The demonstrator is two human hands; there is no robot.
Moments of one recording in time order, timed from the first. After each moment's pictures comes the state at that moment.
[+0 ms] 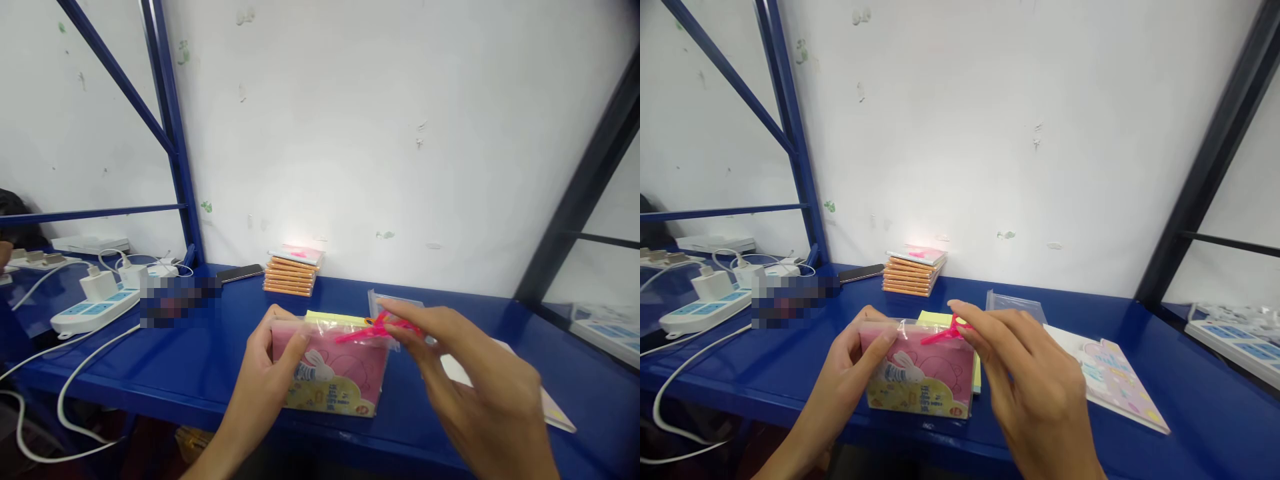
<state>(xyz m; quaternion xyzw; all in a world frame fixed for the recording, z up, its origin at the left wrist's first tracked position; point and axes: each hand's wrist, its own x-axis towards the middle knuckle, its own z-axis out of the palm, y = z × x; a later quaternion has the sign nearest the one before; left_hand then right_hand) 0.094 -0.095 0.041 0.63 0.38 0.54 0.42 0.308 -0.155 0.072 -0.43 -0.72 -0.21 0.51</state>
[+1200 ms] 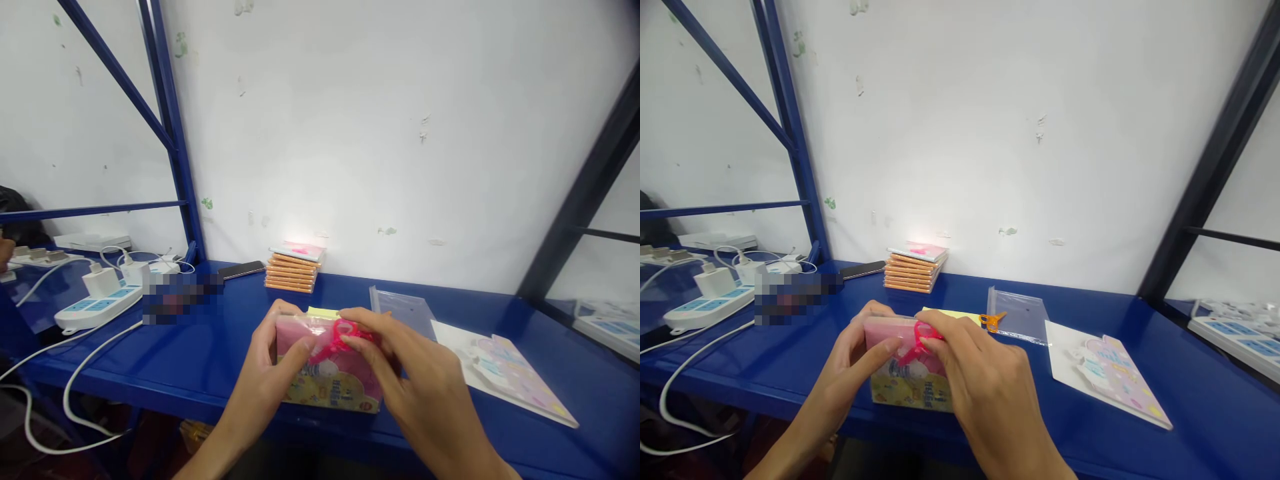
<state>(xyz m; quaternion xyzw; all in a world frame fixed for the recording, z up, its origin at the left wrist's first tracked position) 0.089 -0.097 0.041 0.62 0.32 0.52 0.49 0.282 -0.141 0.057 -0.42 -0.76 -0.12 0.48</state>
